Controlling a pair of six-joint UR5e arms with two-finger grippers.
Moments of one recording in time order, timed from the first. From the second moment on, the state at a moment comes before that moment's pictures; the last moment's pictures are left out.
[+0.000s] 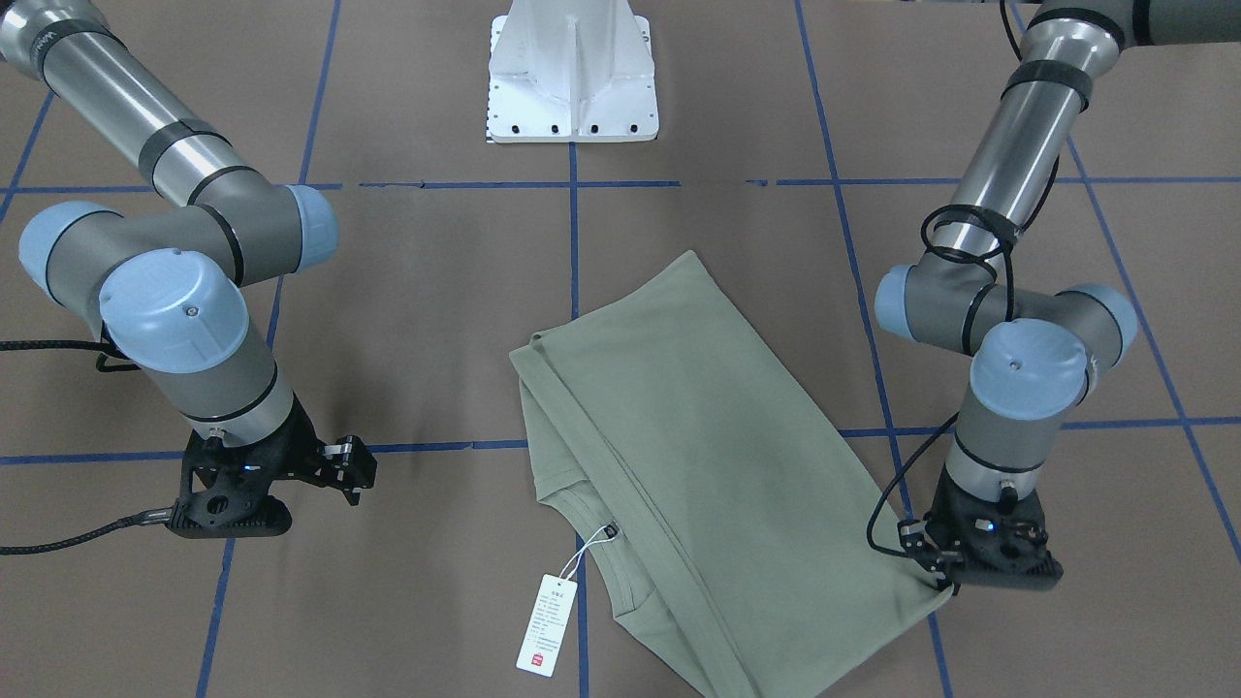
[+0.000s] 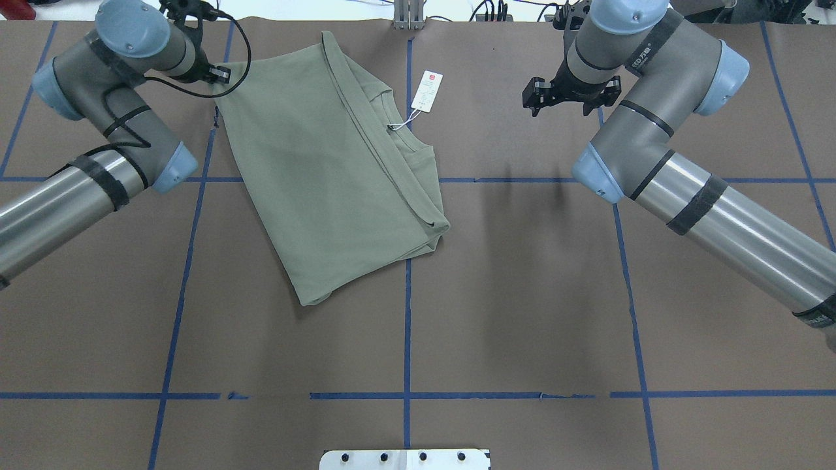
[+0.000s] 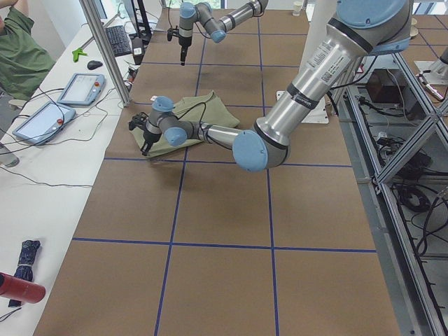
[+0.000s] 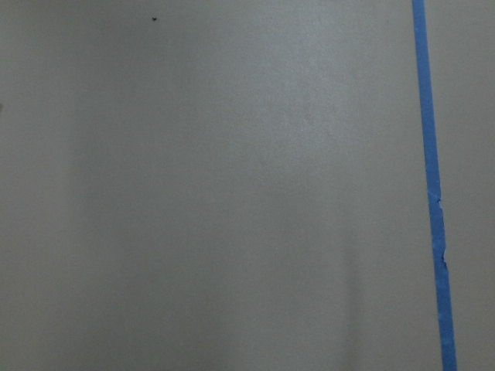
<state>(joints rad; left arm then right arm) -0.96 -2.34 -0.91 -2.25 -1.72 -0.66 0.90 -0.88 1.34 -1.36 1.96 0.91</state>
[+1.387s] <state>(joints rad) -1.09 -2.28 -0.96 -2.37 -2.11 -0.60 0.57 -0.68 1.26 -1.36 1.69 1.62</state>
